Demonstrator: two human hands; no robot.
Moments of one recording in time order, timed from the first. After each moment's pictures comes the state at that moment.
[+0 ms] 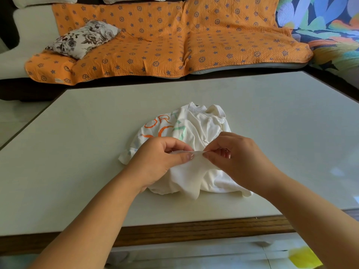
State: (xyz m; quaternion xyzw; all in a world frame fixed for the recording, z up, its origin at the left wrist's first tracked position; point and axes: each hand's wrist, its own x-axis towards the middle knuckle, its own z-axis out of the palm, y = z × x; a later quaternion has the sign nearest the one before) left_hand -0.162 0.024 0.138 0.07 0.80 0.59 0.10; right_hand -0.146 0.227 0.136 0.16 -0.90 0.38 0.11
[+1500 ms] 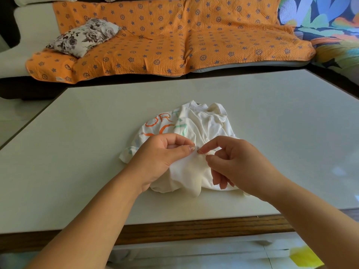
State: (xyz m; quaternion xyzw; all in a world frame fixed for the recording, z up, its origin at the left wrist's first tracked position) left_hand -0.159 0.027 0.139 0.05 0.76 0.64 0.11; right_hand -0.121 0.214 0.161 0.06 -0.86 0.50 -0.08
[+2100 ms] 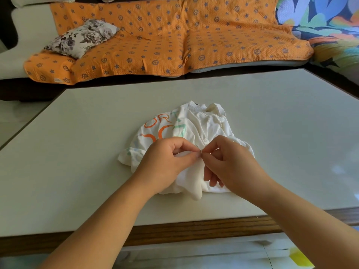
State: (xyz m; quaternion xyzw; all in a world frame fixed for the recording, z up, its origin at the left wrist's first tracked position) left_hand -0.151 0.040 0.136 0.10 0.83 0.54 0.04; right_hand -0.130 0.207 0.141 0.04 -0.86 0.51 -0.04
